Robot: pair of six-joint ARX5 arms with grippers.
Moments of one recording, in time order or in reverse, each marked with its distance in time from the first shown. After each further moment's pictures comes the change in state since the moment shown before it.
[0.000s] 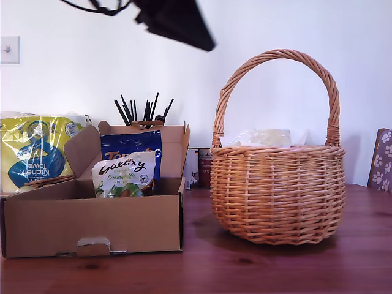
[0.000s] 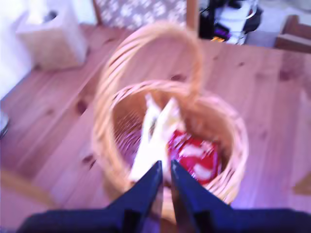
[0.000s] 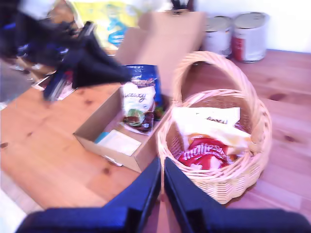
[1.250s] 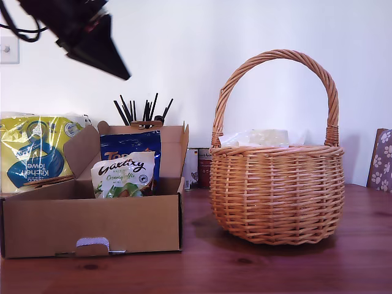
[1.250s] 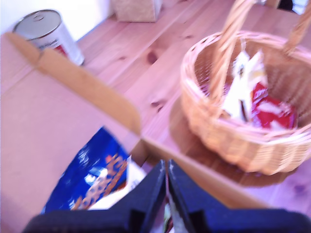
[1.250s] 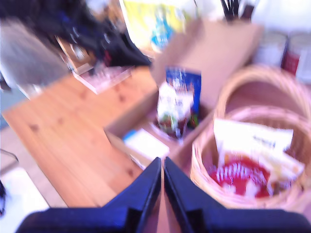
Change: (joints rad) left arm 0.306 -0.067 -0.123 -0.038 0.066 0.115; right arm 0.343 0.058 -0.069 0.171 0.181 0.040
